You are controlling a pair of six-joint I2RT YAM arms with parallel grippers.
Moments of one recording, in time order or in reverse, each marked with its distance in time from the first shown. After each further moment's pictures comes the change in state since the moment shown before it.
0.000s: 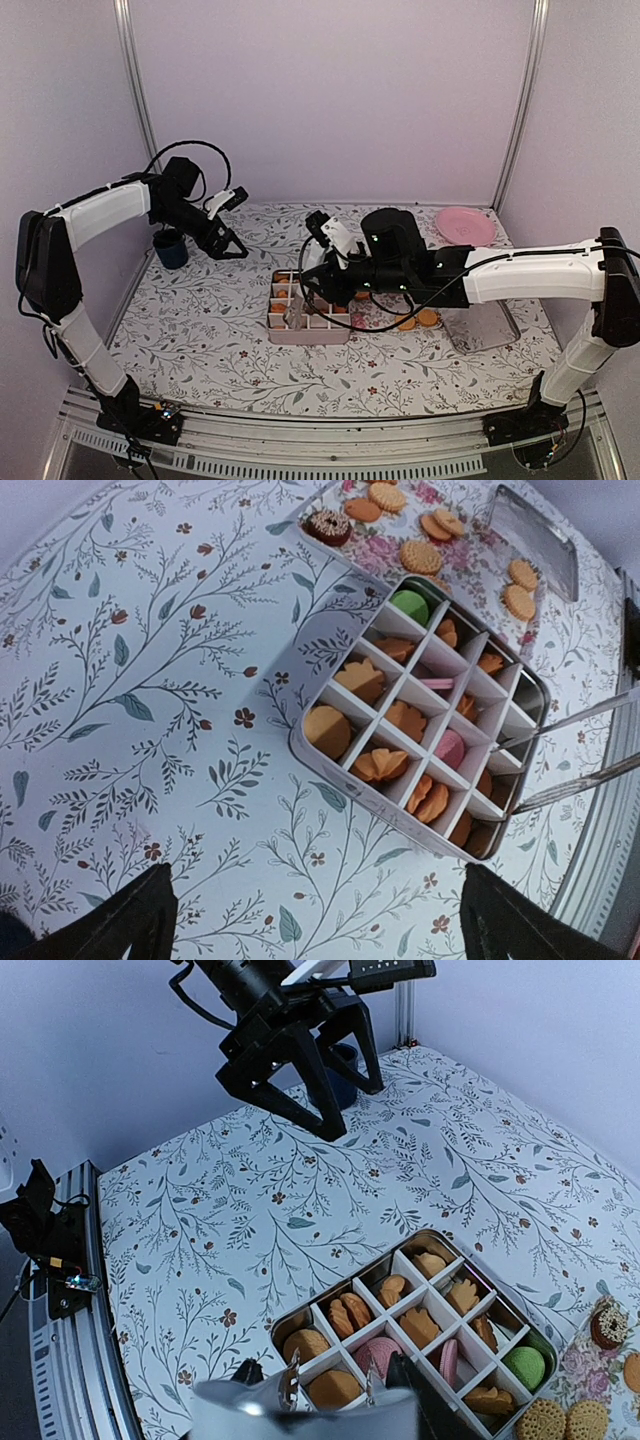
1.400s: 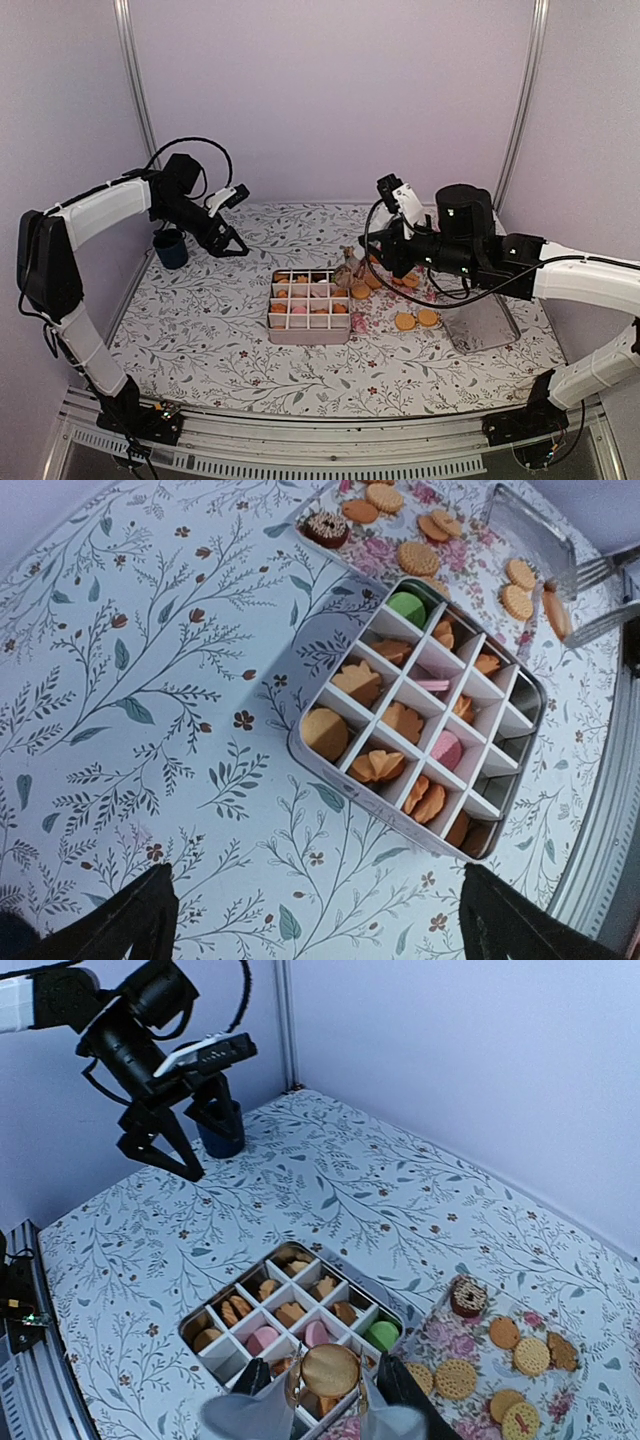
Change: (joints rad) left arm -0.013 0.007 0.039 -0.031 -0.005 0.005; right arm -0.125 -0.342 -0.144 -0.123 0.152 -0.019
